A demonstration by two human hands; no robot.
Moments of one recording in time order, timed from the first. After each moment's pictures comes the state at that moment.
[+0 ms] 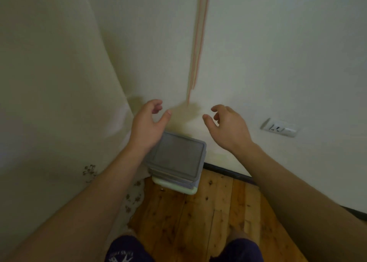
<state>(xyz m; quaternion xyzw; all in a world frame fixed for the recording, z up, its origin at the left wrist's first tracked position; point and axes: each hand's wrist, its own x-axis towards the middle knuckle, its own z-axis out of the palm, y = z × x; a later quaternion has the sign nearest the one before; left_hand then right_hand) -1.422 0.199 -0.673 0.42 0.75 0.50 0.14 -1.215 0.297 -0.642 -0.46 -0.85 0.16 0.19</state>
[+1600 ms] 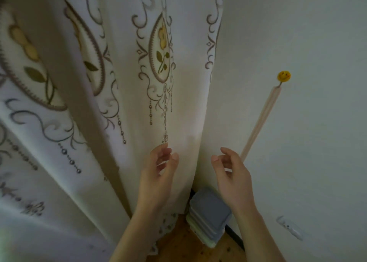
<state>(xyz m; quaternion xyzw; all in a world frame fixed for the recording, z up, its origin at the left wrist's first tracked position) -1.321 -0.052 -0.275 0.18 0.73 0.66 0.03 -1.228 0.112 -0.289 -0.27 -0.77 0.49 0.31</state>
